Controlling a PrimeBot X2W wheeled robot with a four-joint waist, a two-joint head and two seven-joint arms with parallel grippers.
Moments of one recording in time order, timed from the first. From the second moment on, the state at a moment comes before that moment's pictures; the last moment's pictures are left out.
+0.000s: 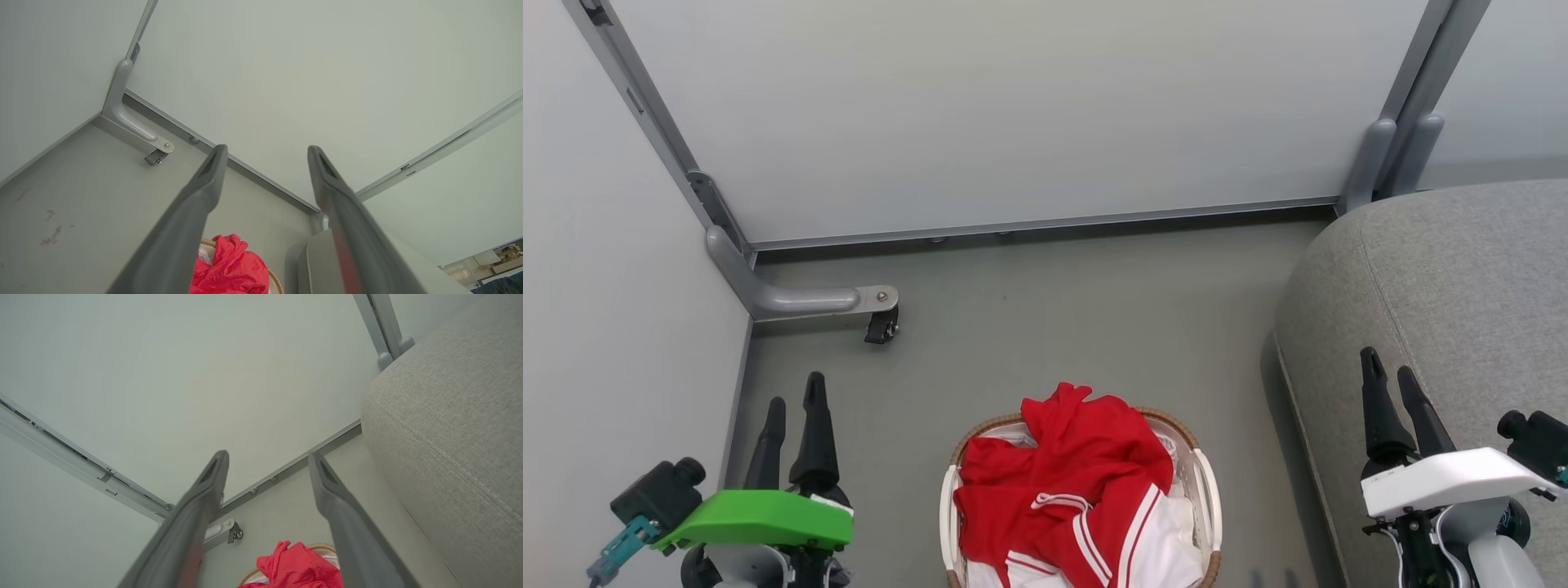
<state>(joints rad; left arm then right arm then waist) -0.05 0.04 -0.06 0.19 -0.83 -0.11 -0.12 -0.07 -0.04 -0.07 0.18 0.74 0.13 -0.11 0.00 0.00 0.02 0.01</state>
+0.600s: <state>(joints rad) -0.05 0.04 -0.10 0.26 -0.61 -0.10 -0.16 -0.08 -0.04 -0.05 0.20 0.50 0.13 -0.16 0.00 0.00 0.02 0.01</state>
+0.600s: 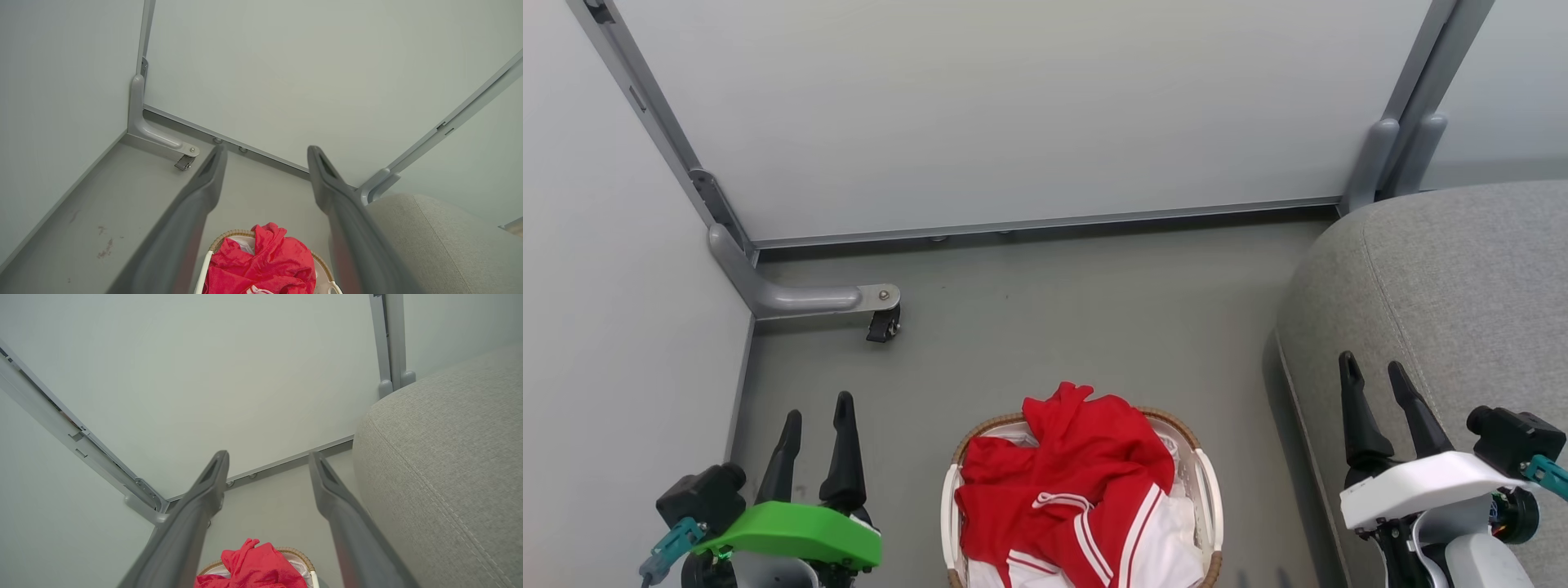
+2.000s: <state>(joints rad) -0.03 0.05 -0.15 0.36 -0.34 -0.10 -0.25 -0.08 -0.05 -0.02 0.25 0.15 0.13 -0.25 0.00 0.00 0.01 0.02</state>
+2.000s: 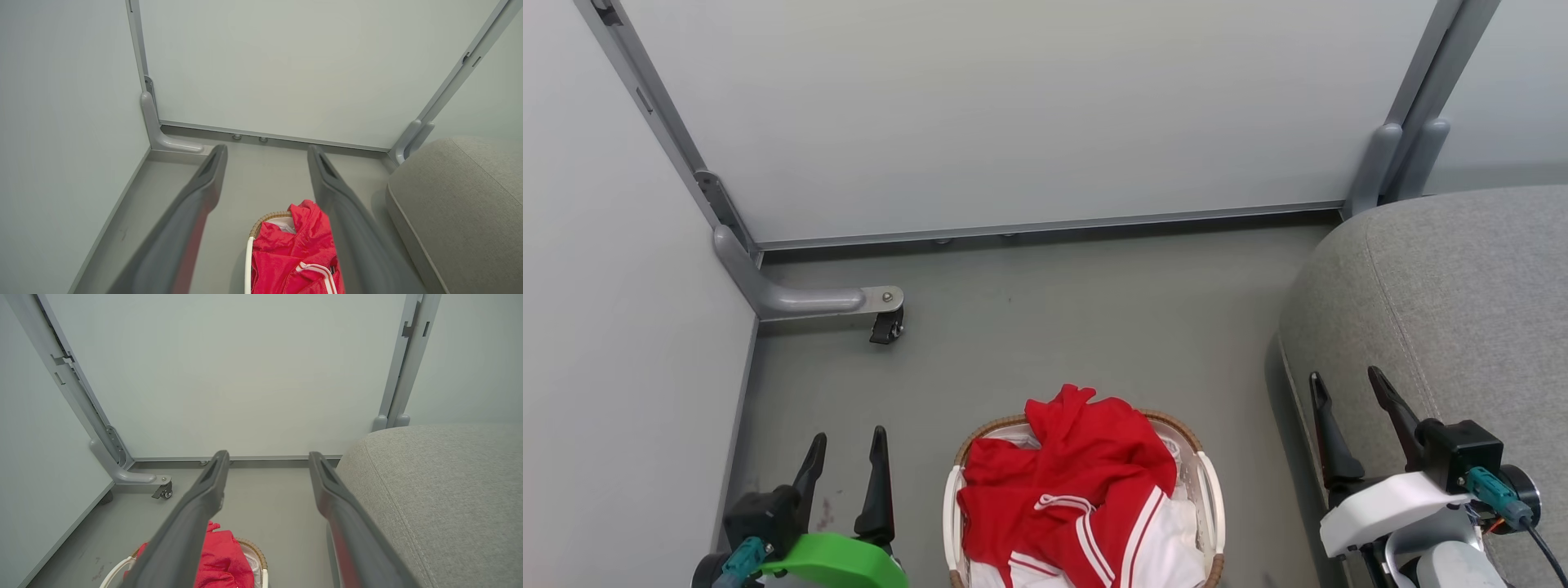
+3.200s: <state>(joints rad) -0.04 0.05 -0.16 0.37 -0.30 -0.10 -0.26 -0.09 -0.05 -0.02 0.25 0.11 0.13 -0.26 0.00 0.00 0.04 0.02</state>
